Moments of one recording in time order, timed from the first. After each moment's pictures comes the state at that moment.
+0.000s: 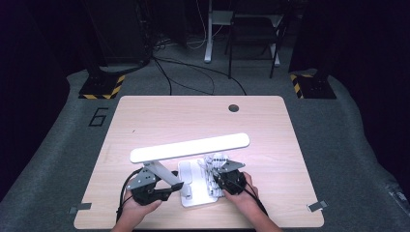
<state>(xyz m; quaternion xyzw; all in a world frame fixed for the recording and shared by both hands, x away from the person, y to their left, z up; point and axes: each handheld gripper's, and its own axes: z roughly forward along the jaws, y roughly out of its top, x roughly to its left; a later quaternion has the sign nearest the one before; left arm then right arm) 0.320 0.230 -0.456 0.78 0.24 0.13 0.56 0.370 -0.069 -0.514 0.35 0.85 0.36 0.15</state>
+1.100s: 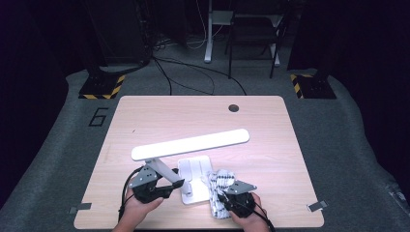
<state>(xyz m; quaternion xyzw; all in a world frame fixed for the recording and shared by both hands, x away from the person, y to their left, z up) 0.328 0.227 -0.457 0.78 0.25 0.14 0.56 0.311 -0.088 -0.519 0.36 0.84 0.39 0.13</state>
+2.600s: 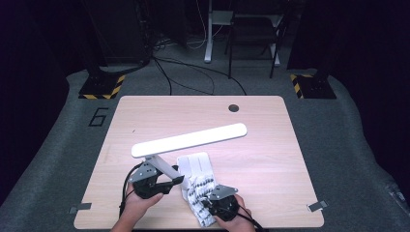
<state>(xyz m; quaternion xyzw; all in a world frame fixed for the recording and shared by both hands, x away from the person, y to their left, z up) 0.336 0.229 -0.457 0.78 0.26 0.13 0.56 0.304 -0.046 -0.522 0.28 0.86 0.40 0.11</state>
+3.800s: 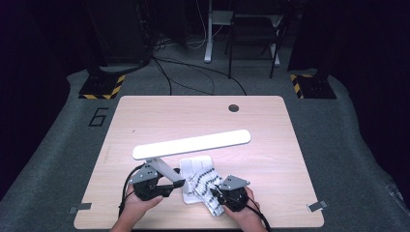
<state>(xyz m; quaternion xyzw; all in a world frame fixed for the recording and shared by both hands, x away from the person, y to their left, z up) 0.333 0.227 -0.456 0.79 0.24 0.11 0.56 0.326 -0.070 -0.514 0.31 0.84 0.41 0.15</state>
